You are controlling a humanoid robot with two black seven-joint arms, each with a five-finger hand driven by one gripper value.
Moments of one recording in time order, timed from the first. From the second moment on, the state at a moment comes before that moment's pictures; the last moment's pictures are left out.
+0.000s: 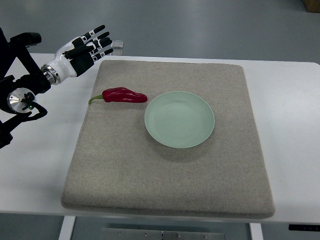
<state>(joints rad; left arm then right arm) -0.87 0.53 -0.51 -0.89 -0.11 -0.30 -0.14 0.03 0.00 0.02 0.09 -0.13 0.01 0.06</state>
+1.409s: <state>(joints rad) -1.00 0.53 -0.39 -0.88 1.34 -0.22 -0.23 0.03 0.00 0.02 0.09 -0.13 0.01 0.06</state>
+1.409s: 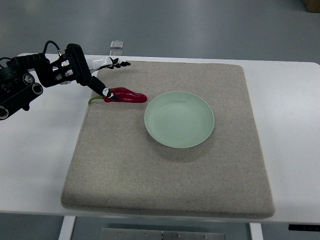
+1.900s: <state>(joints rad) -1.00 0.45 -0.32 -0.82 1.44 -0.14 -0.23 0.03 0.00 0.02 0.09 -0.13 0.01 0.06</state>
